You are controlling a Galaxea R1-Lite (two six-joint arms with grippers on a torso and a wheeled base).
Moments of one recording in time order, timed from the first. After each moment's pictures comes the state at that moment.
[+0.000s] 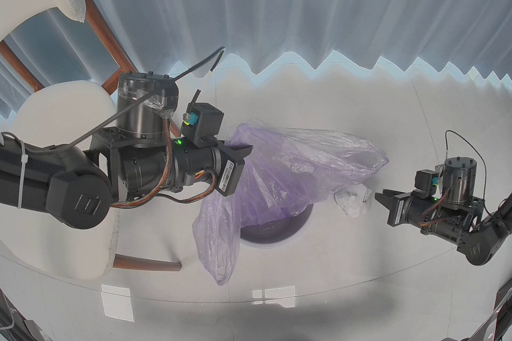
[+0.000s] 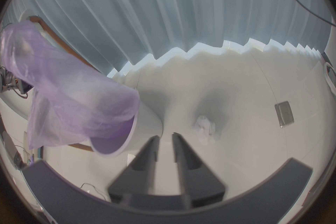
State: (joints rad) left arm -0.61 1.77 -1.05 -0.40 -0.10 0.20; right arm 0.30 1.79 -0.42 -0.95 0.09 0.15
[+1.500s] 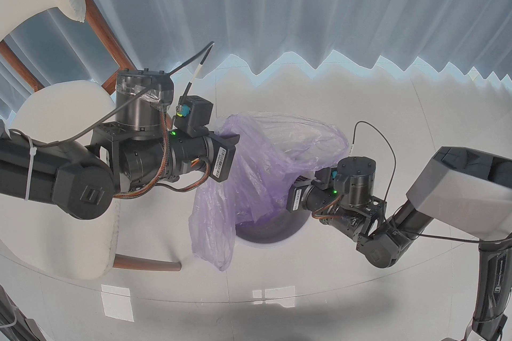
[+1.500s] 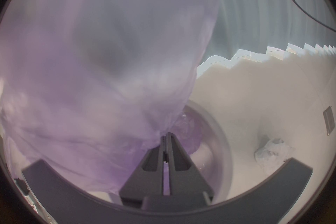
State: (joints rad) left arm -0.56 1.80 -1.07 -0.43 -0.05 0.17; right arm 0.62 2.28 -0.94 -1.14 -0.05 0.22
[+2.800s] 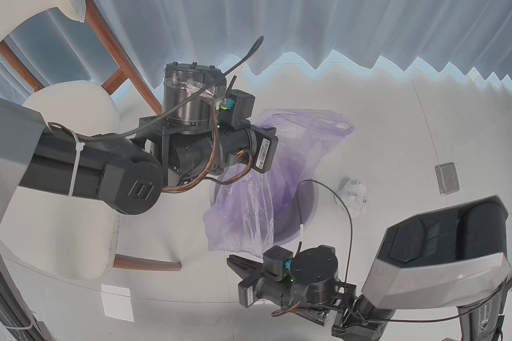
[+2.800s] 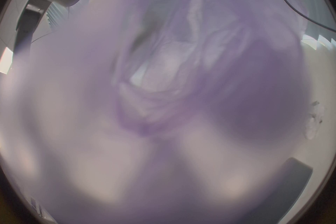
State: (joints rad) left arm -0.65 1.94 -1.25 -0.43 0.00 0.10; right arm 0.97 2.34 -0.67 -1.41 -0.08 0.24
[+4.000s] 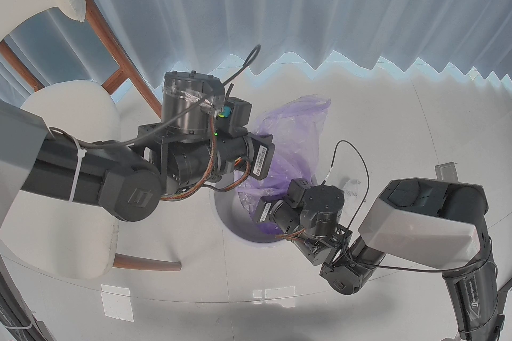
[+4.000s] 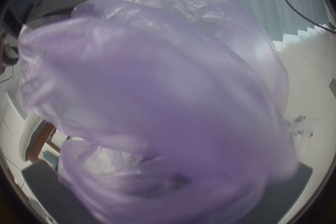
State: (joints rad) left arm -0.65 1.93 -1.21 -0.45 0.00 0.08; right arm 0.75 2.46 -1.04 -1.40 -0.21 0.33
